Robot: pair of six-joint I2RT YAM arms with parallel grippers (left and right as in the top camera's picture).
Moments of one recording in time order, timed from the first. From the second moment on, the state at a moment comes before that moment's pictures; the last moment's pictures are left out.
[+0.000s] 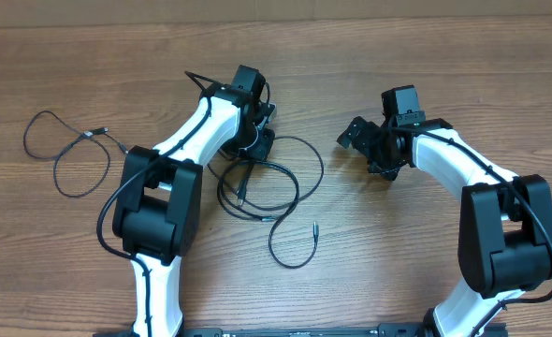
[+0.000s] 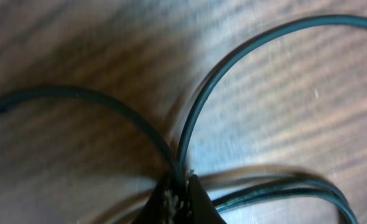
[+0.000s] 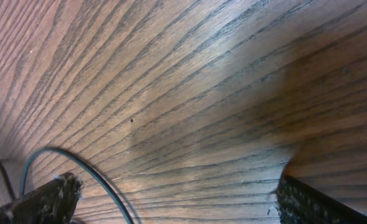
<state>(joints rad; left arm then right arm) -0.35 2.15 1.59 -0.89 0.16 -0.01 0.17 1.87 1.13 -0.47 -0.27 0.75</state>
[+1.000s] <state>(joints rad) -0.02 1.72 1.61 -0.78 -0.68 -0.14 0.17 1.87 1.13 -0.47 -0.27 0.75</state>
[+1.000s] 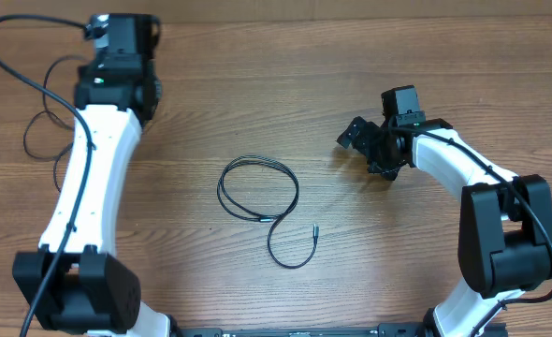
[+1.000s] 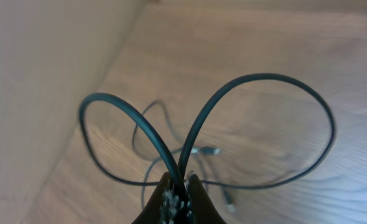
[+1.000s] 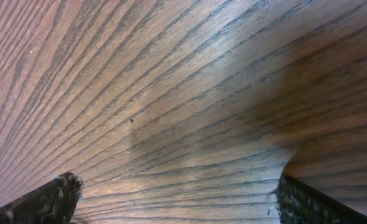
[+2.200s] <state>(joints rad) -0.06 1.84 1.41 -1.04 0.28 -0.23 0.17 1.87 1.13 -0.47 -0.27 0.75</state>
